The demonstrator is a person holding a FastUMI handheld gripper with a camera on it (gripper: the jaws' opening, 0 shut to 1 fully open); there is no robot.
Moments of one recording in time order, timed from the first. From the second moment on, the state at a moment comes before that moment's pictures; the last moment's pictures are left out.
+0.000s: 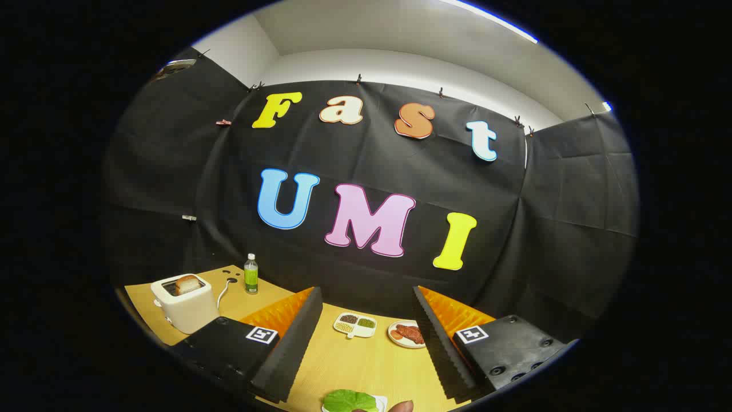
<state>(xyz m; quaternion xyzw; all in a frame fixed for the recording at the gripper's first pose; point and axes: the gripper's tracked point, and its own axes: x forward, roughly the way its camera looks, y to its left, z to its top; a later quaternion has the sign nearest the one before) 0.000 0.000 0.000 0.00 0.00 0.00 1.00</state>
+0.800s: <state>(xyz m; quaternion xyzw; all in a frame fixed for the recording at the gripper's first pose) -0.005 -0.003 -0.005 0.00 0.00 0.01 1.00</state>
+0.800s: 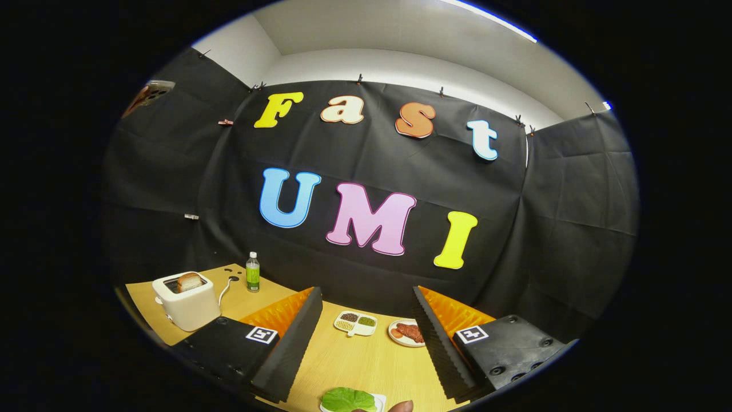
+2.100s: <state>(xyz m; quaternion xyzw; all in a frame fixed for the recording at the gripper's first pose) -0.048 0.029 -0.423 -0.04 0.48 0.25 0.84</state>
